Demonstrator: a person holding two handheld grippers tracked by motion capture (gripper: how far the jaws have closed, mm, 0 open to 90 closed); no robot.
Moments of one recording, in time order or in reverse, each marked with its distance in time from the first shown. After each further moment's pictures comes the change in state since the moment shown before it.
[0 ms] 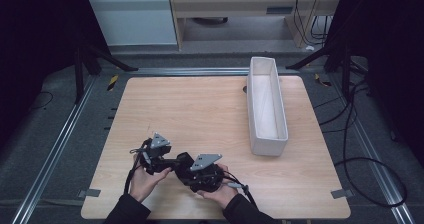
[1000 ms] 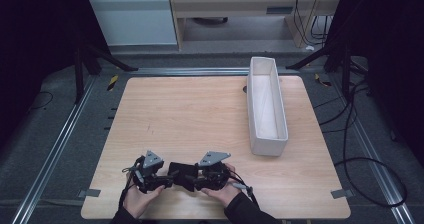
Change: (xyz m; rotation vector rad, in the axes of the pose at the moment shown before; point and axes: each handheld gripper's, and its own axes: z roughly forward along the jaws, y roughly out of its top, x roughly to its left) left arm -0.007 -0.049 -0.014 -0.009 0.023 -0.023; right arm -0.011 -0.009 -0.009 -0.025 -0.079 0.105
